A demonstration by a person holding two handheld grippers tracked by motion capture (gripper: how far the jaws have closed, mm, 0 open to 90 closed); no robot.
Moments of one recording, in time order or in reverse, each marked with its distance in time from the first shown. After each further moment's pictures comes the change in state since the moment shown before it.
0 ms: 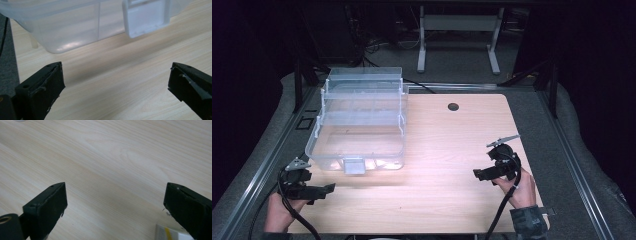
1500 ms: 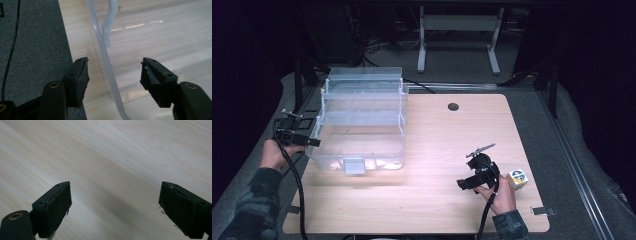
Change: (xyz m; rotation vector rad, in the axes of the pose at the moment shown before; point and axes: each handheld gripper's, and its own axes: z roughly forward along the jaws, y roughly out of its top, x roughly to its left) left arm 0.116 0.105 0.049 0.170 0.037 -0.137; right arm 0.034 -0.005 0.045 0.084 0.050 -0.042
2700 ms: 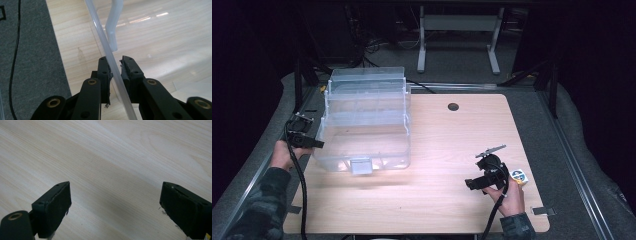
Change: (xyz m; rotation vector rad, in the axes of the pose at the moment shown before) left arm -0.023 0.000 0.017 0.020 0.030 0.084; right arm -0.015 -0.013 -0.013 -0.019 -0.036 0.039
